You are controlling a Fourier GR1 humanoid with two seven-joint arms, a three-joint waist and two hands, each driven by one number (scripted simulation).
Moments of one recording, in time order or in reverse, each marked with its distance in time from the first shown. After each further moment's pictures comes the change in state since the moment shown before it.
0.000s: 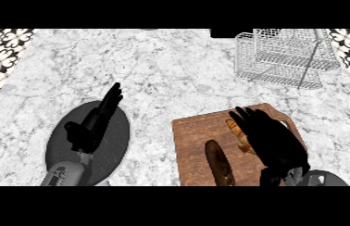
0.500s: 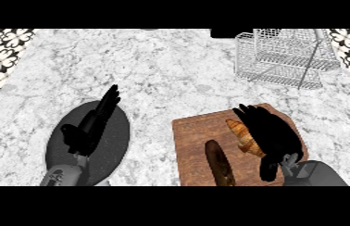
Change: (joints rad) left arm 0.026 -0.014 0.038 -0.017 -0.028 -0.038 0.007; right arm 0.026 0.071 -0.087 0.172 0.132 -0.008 -0.162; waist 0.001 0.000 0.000
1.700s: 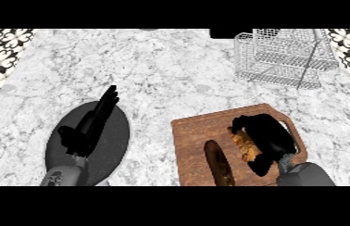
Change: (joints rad) left arm 0.013 -0.040 0.060 -0.010 -0.051 -0.052 -0.005; right arm 0.069 0.121 -0.122 0.141 0.169 -0.195 -0.368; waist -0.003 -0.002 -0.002
